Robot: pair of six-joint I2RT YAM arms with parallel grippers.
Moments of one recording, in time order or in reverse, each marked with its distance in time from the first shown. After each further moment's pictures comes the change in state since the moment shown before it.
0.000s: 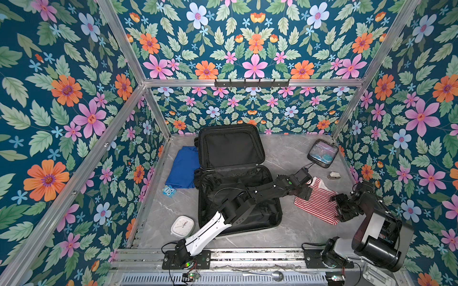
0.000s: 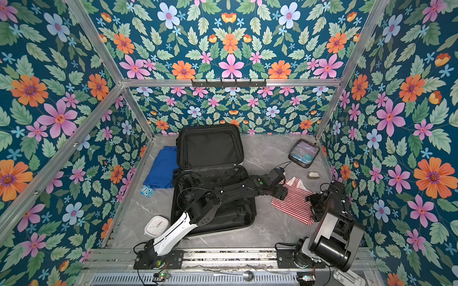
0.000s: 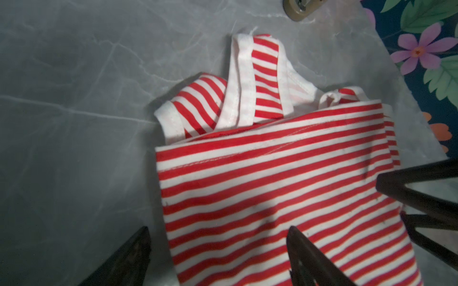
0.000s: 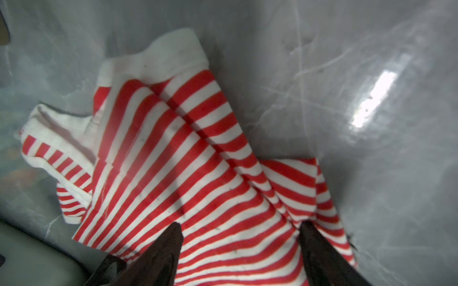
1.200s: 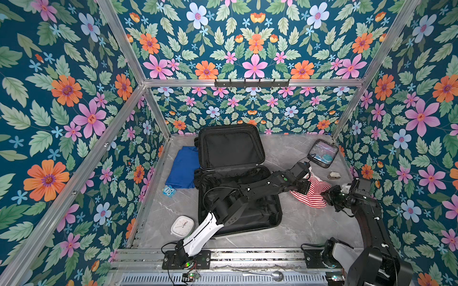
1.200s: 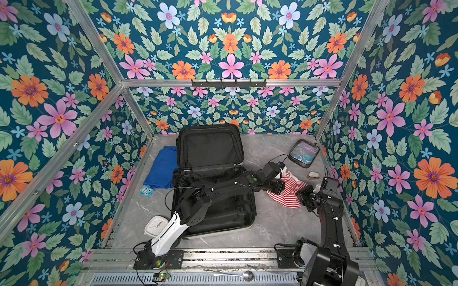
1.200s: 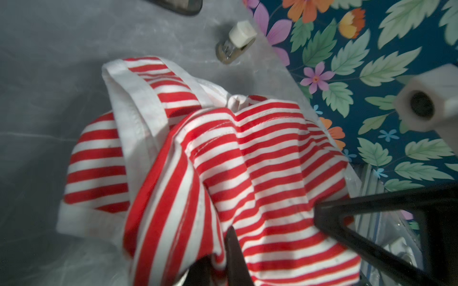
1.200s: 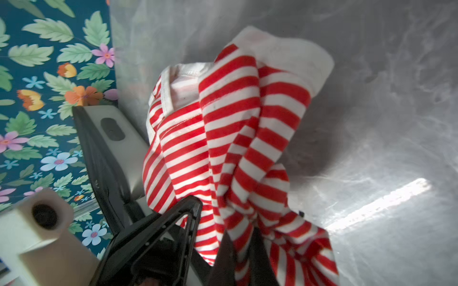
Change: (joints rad) left arm 0.014 -0.219 -0.158 0.100 0.116 0.012; right arm 0.208 -0.372 0.019 -0.001 -0.252 0.041
